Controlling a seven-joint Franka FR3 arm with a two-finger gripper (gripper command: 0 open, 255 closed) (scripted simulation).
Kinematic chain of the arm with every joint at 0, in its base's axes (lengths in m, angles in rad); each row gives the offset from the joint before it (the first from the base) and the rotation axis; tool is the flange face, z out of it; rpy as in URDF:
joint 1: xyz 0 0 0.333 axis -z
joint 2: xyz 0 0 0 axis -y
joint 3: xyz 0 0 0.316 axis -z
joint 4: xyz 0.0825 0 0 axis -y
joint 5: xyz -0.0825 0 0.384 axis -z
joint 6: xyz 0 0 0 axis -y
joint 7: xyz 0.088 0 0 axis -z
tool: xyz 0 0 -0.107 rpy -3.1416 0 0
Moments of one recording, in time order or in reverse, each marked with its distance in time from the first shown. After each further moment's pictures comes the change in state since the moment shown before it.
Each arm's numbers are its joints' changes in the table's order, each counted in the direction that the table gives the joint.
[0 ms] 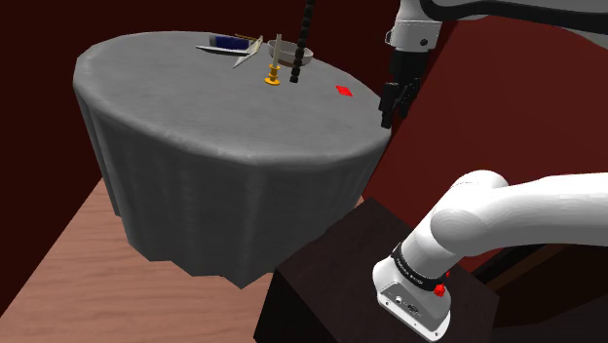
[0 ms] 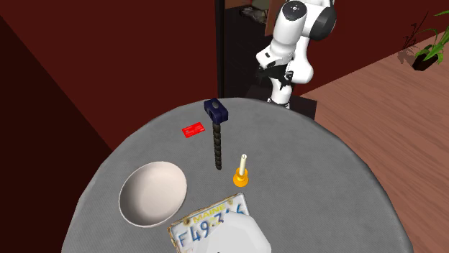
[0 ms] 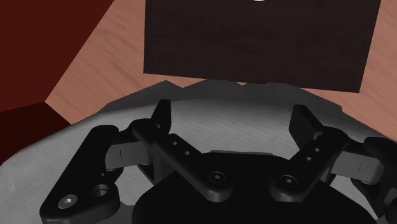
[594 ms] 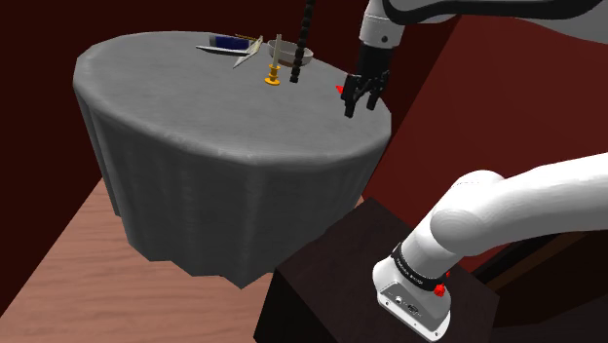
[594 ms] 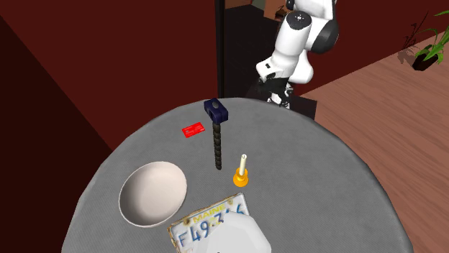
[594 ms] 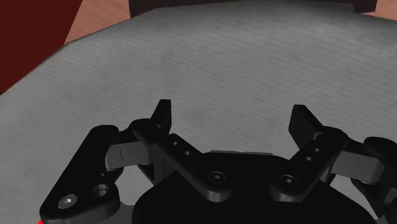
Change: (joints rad) arm 0.005 -0.167 -0.050 0.051 -0.043 0.240 0.142
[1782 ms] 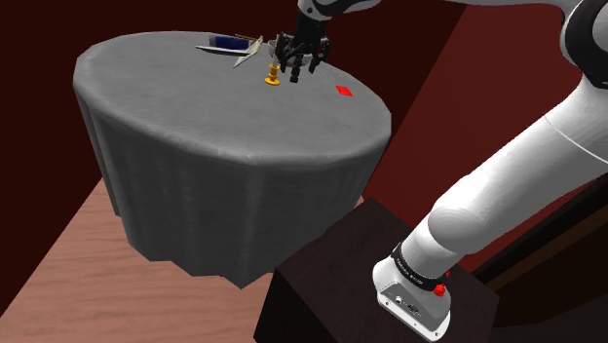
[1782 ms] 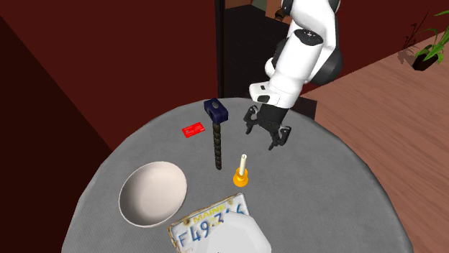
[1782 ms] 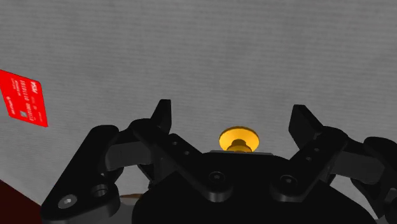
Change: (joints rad) arm 0.048 -0.467 -0.098 0.367 0.068 0.423 0.359
